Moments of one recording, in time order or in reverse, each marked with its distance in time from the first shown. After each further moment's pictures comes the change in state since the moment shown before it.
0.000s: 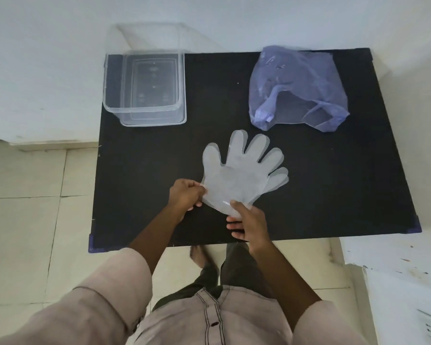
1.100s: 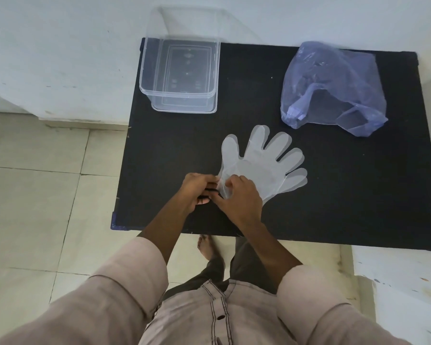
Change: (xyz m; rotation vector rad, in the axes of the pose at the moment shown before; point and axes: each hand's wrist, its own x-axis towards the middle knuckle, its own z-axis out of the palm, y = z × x) left_hand -0.005 -0.015 -0.025 -0.390 -0.052 -0.143; right_hand 0.013 -0.010 0.069 -1.038 0.146 -0.866
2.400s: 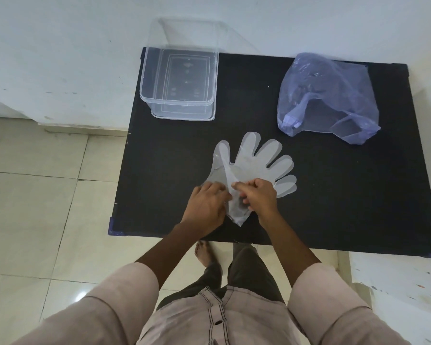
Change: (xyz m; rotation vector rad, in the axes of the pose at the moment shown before) left_hand -0.022 -0.034 0.011 1.233 0.070 0.939; right_hand 0.025 0.030 -0.031 0.653 -0.086 0.496
